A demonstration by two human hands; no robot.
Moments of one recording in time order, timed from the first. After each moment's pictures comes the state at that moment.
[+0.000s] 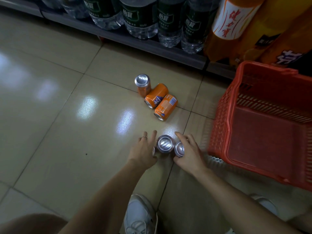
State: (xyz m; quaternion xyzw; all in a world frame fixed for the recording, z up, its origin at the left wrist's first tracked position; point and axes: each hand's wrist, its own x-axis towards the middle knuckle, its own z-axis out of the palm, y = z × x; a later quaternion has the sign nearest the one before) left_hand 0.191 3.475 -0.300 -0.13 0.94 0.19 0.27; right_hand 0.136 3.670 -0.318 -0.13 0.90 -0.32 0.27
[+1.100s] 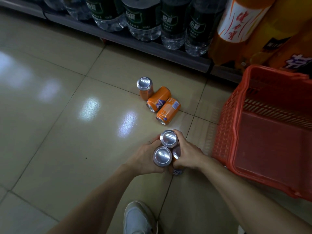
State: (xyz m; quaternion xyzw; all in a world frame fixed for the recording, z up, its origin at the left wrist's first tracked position) left_hand 0.192 3.453 -0.304 -0.03 0.86 0.47 0.17; right_hand 0.091 3.646 -0.278 -0.19 0.83 -0.26 0.45
